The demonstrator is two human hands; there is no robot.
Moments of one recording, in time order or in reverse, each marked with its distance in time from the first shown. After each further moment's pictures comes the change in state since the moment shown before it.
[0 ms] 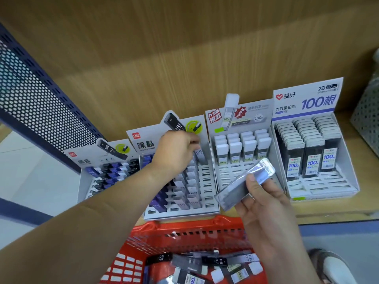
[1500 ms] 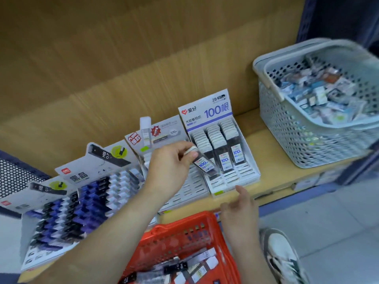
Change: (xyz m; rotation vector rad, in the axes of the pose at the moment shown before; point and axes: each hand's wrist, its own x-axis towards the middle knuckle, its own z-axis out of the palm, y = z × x) left_hand -0.010 0.162 0.034 -0.374 0.018 0.025; right_hand 0.007 -0.043 -0.103 -1.016 0.445 -0.158
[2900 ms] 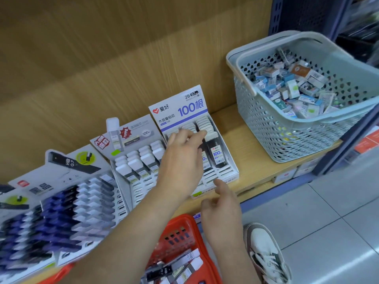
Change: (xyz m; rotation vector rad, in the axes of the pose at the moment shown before) left_hand 0.014 0.029 0.073 0.304 -0.004 0.339; right_hand 0.009 -0.006 -0.020 -0.046 -0.013 -0.104
